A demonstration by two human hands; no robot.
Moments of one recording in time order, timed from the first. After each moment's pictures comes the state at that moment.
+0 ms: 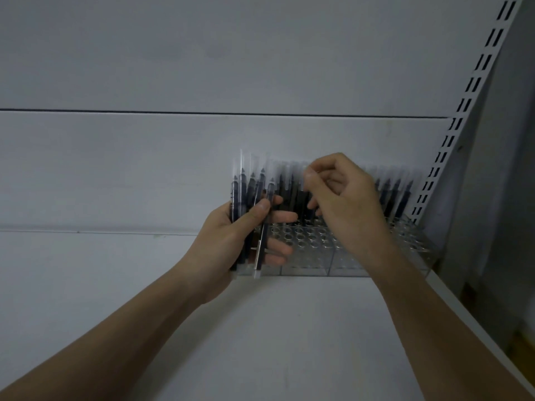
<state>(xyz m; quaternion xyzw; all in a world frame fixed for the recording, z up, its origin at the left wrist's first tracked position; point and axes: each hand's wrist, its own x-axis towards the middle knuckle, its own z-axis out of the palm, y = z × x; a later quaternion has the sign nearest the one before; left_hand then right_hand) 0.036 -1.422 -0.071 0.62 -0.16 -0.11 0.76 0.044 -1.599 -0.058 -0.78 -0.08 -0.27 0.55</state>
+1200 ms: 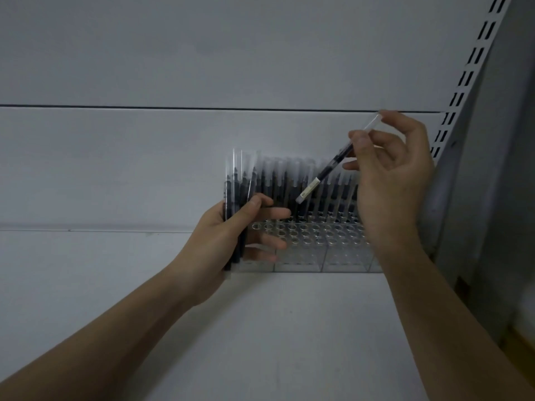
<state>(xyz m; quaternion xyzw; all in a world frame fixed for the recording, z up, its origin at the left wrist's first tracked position) 0.038 -1.422 -0.078 0.62 -0.17 -0.11 0.76 0.039 -1.617 -0.041 -0.61 -0.05 -0.47 0.64</state>
